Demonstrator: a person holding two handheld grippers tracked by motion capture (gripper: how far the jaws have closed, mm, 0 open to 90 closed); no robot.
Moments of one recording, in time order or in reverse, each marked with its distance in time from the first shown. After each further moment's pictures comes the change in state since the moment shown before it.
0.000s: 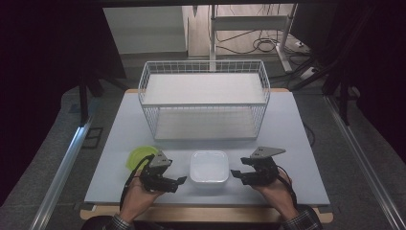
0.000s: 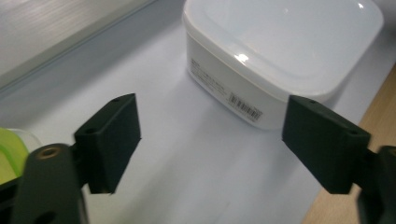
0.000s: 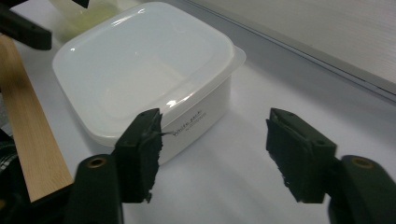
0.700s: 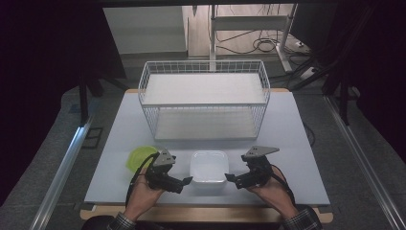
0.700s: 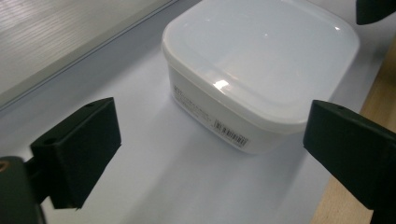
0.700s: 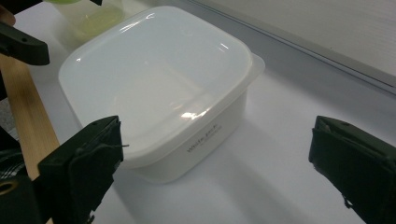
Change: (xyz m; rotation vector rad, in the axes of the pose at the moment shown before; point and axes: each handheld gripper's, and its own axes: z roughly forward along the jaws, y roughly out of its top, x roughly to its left) left arm -0.004 0.014 0.011 -0.048 -0.015 0.015; right arm 0.008 0.007 0.013 0.016 0.019 0.022
